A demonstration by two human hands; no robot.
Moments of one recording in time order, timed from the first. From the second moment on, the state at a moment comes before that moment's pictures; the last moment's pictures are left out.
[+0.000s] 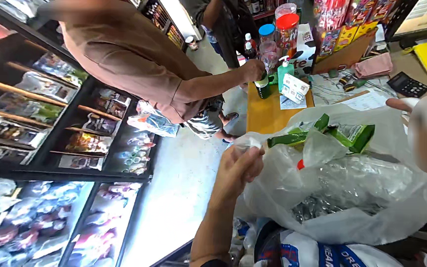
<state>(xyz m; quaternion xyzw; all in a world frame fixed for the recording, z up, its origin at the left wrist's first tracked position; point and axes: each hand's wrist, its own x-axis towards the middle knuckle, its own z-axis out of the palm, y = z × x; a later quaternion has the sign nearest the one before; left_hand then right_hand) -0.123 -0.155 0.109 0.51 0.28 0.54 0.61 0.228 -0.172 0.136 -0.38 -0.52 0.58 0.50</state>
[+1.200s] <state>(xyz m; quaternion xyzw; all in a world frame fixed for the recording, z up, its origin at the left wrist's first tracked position) -0.571 -0.238 -0.271 0.36 0.82 0.00 0.46 -0.311 -0.253 -0.316 -0.41 -0.45 0.75 -0.26</state>
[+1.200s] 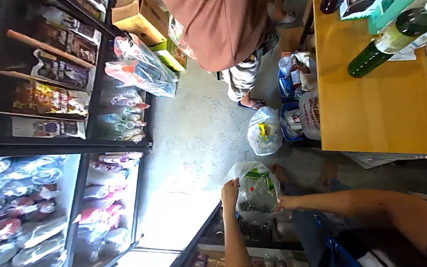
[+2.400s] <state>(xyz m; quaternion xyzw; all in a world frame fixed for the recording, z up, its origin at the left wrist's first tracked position) -0.561 -0.178 -0.495 0.32 0.83 0.03 0.45 -0.244 -0.147 -0.358 -0.65 -0.28 0.68 -0.19</state>
